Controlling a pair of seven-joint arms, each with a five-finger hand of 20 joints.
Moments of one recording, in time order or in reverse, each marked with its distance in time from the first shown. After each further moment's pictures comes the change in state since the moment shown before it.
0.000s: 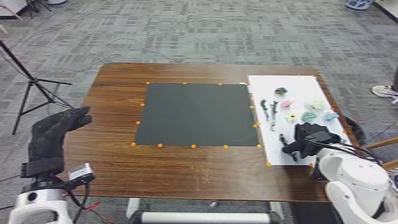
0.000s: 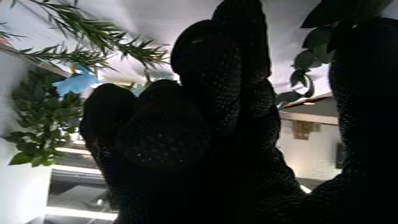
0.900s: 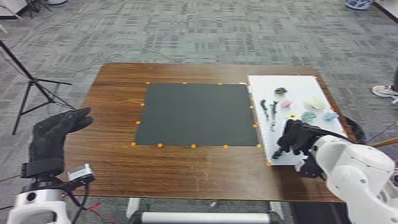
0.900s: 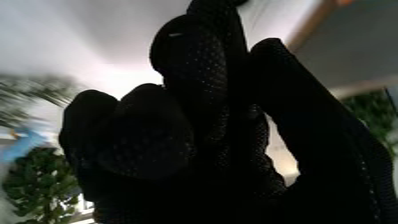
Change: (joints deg) left arm 0.4 -0.4 -0.8 -0.3 -0.2 -1.3 -1.5; right arm 4.9 -2.5 0.6 -2.4 23.7 -4.6 7.7
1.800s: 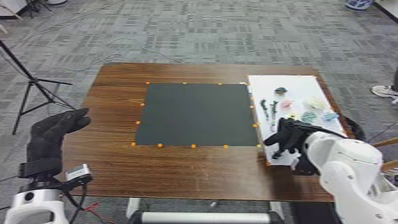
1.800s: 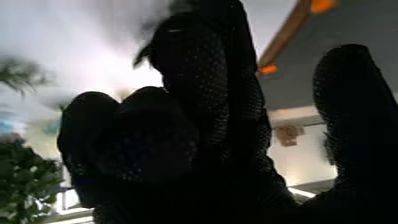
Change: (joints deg) left arm 0.2 0.4 -0.7 0.4 0.0 0.0 -0.3; right arm 2.9 -3.4 -2.5 0.7 -7.6 -7.5 -0.7
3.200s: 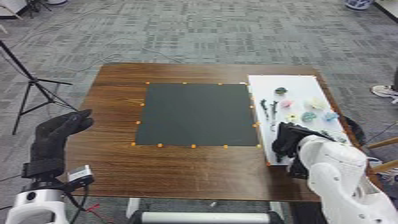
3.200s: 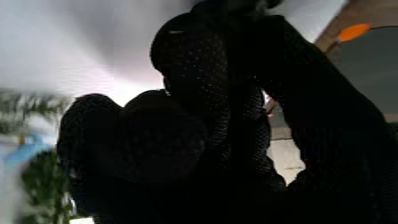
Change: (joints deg) left arm 0.2 -0.3 -0.1 -0.4 0.5 -1.5 -1.9; right arm 0.3 -4.8 -0.9 0.7 -0.8 -1.2 7.2
